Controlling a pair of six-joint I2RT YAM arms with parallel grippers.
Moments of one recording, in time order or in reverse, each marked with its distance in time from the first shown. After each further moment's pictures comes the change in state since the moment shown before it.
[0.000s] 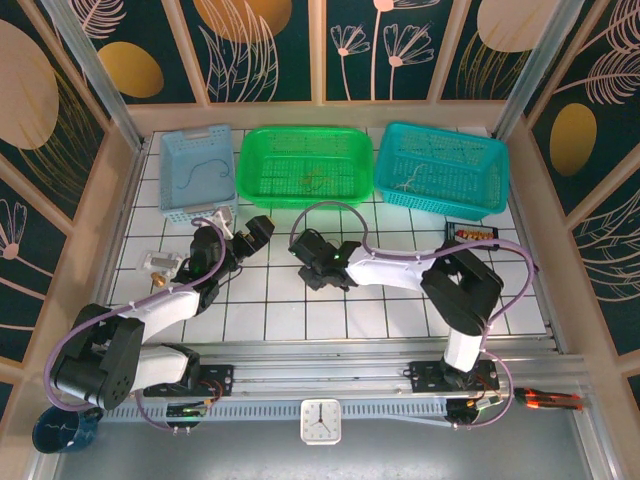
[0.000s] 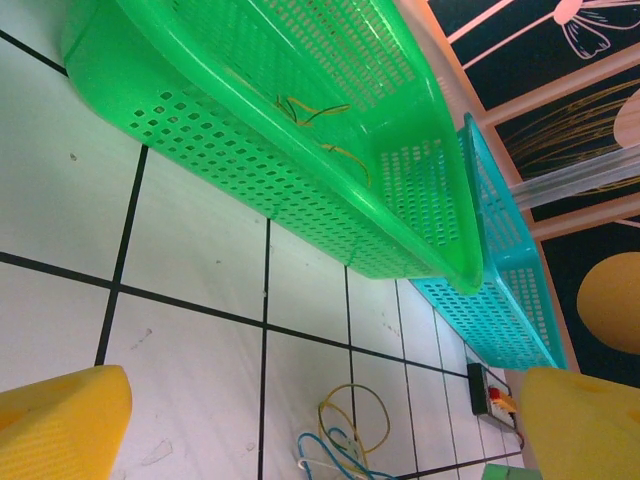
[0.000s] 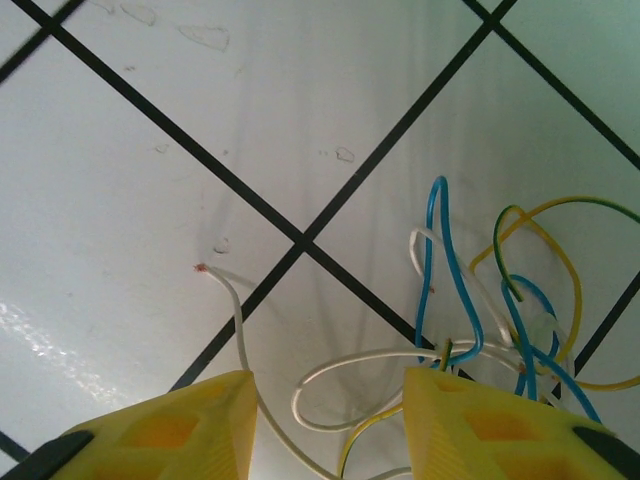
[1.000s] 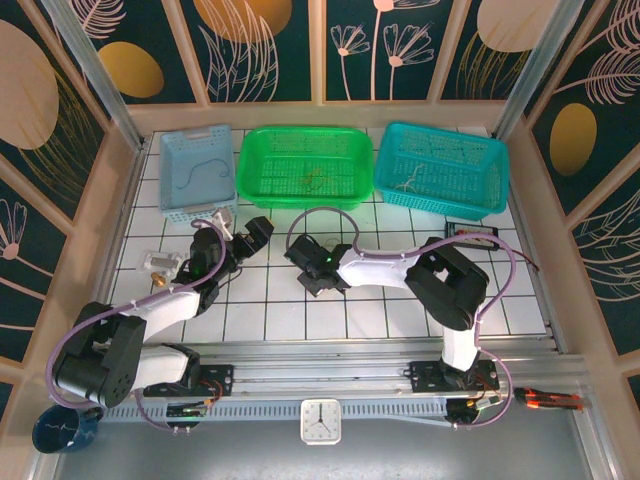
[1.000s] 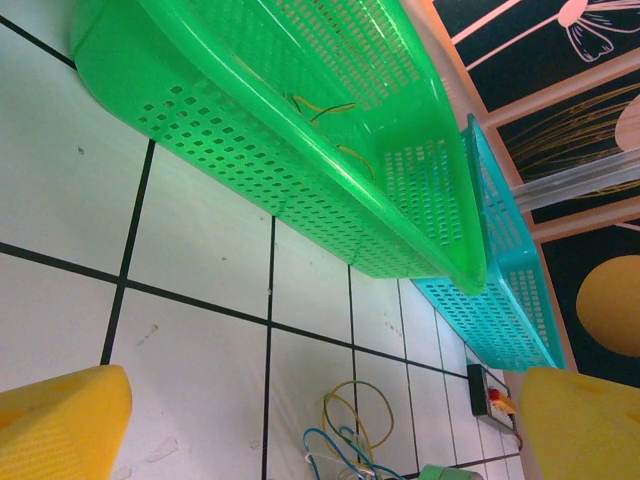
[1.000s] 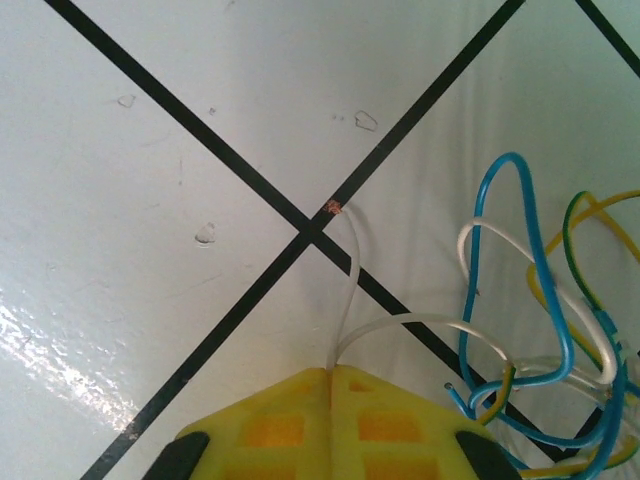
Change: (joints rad) left arm 0.005 0.011 -0.013 0.024 0.004 -0.011; right arm 0.013 0.073 0.021 -0.004 0.030 -0.021
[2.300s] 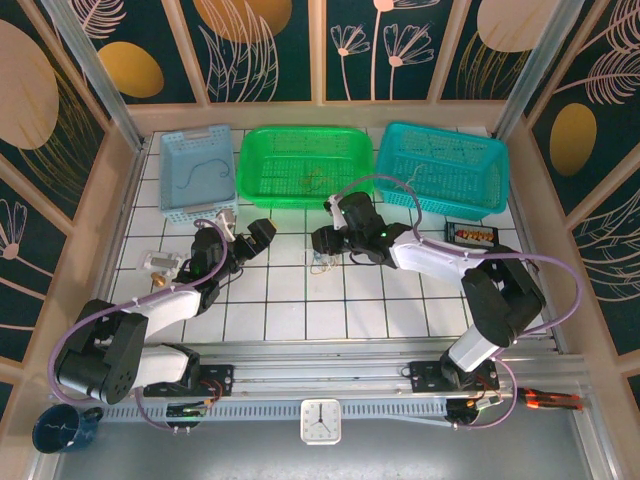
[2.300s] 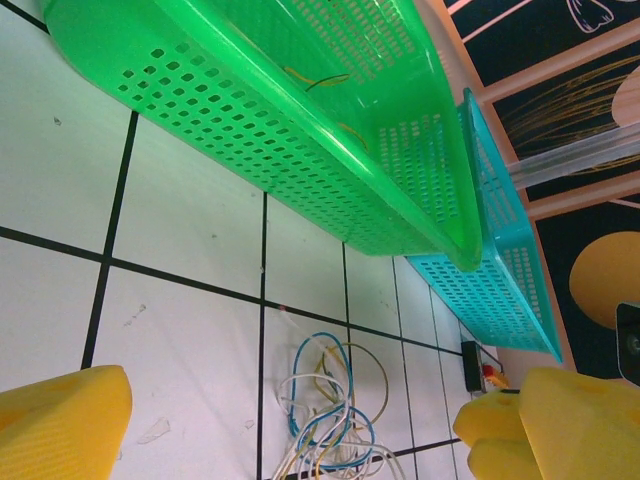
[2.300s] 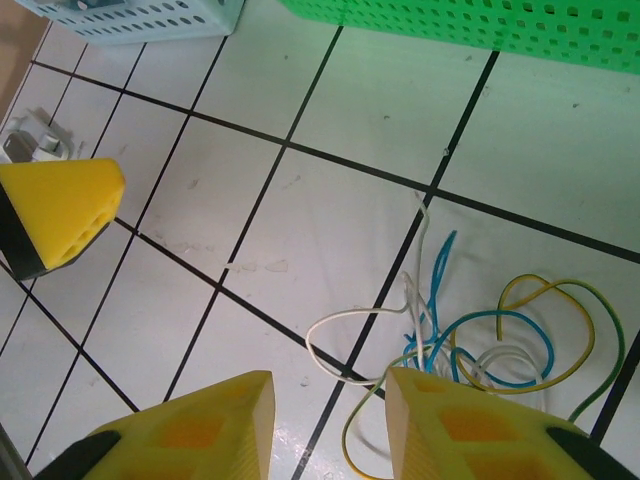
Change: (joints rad) left arm 0.000 0.017 0.000 0.003 0.052 0.005; right arm -0.303 -0.278 -0.160 0.306 -0.502 0.306
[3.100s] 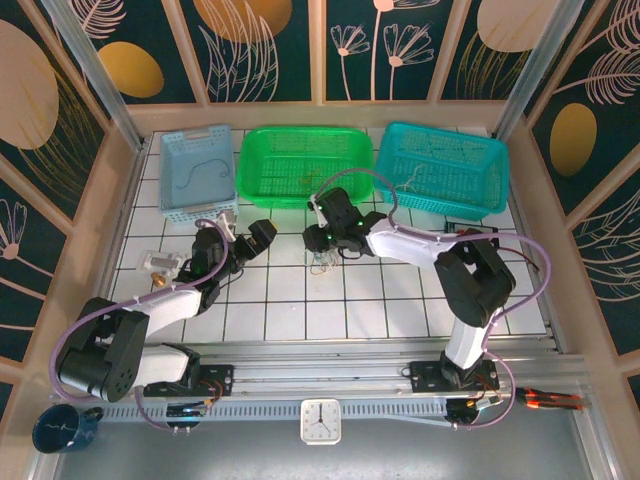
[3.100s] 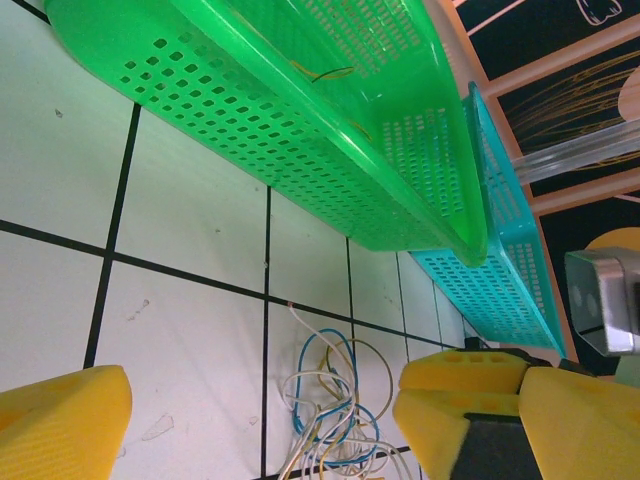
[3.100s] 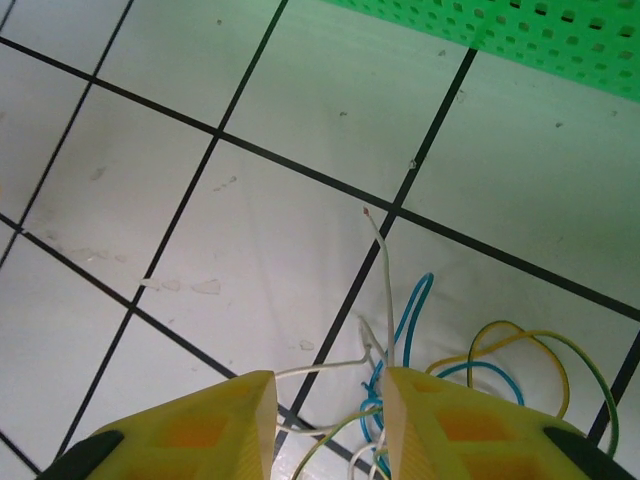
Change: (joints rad) left arm 0.000 0.011 0.001 0.000 0.004 0.003; right arm 0.051 0.193 0.211 -0.166 0.152 -0.097
